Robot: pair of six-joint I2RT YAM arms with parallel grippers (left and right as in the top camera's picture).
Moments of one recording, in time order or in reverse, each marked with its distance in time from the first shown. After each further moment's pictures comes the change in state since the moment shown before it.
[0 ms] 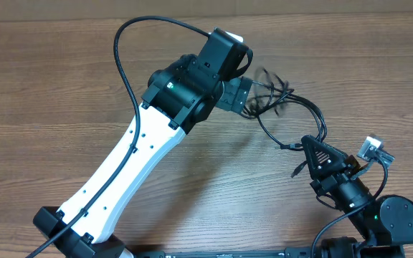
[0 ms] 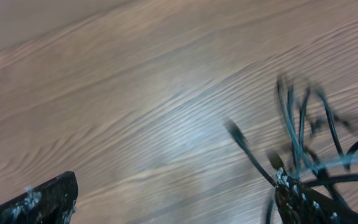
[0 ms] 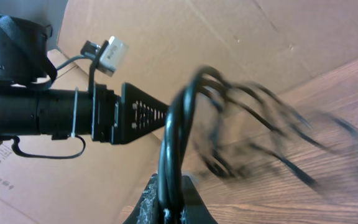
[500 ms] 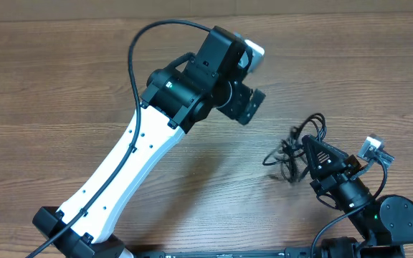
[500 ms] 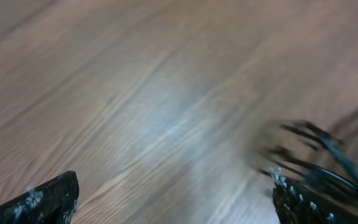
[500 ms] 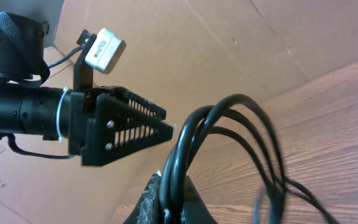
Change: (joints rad) left arm 0.006 0.000 0.000 0.002 0.302 0.227; right arm 0.000 0.000 0.000 -0.006 0.006 -0.028
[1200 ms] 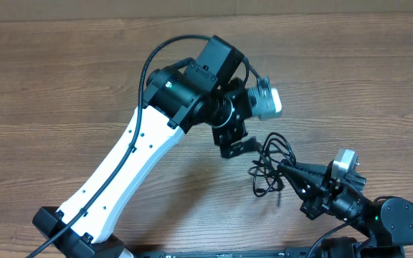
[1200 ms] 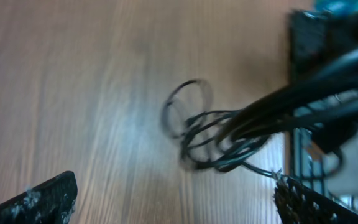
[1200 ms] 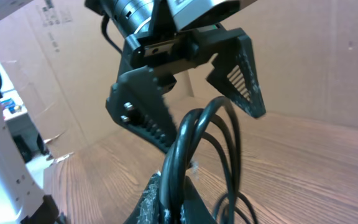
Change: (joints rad) left arm 0.000 0.000 0.000 -0.222 0.418 0.658; right arm 0.000 0.000 0.000 0.023 -0.416 -0.481
